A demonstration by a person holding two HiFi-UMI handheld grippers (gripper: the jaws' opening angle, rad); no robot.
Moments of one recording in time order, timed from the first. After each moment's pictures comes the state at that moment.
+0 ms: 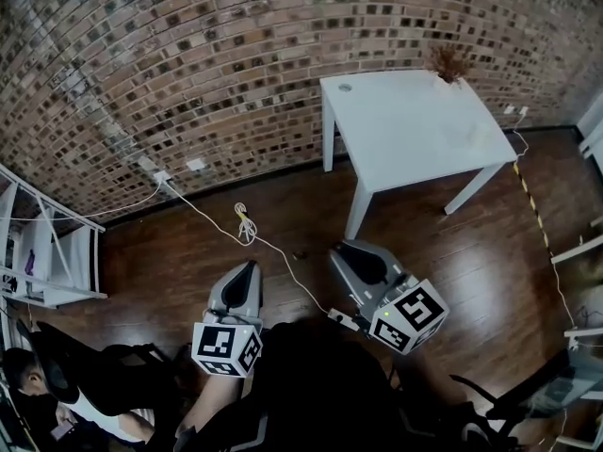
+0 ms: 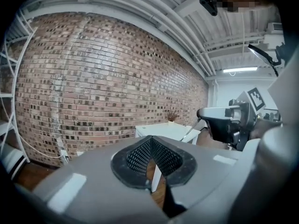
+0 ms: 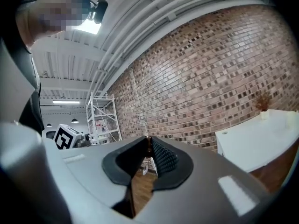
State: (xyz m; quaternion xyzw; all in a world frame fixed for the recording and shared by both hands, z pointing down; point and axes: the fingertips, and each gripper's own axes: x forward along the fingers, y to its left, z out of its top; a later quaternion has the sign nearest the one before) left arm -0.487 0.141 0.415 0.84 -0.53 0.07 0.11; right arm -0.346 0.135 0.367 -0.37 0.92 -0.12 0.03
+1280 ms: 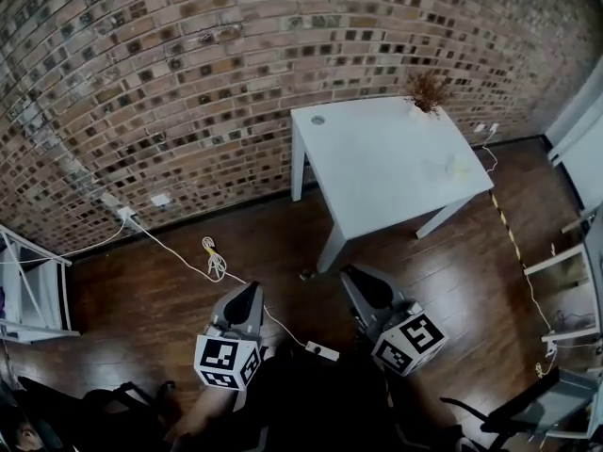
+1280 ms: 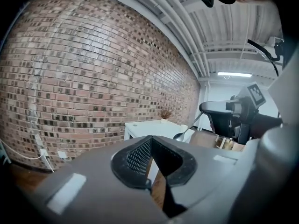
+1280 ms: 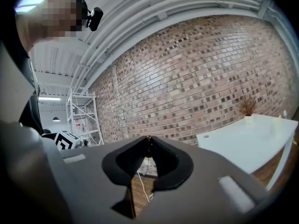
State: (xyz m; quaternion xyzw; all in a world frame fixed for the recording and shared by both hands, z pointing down) left arm -0.452 0.025 0.448 0.87 -0.46 0.08 0.14; right arm -0.300 0.035 0.376 -0.46 0.88 -0.14 0.02
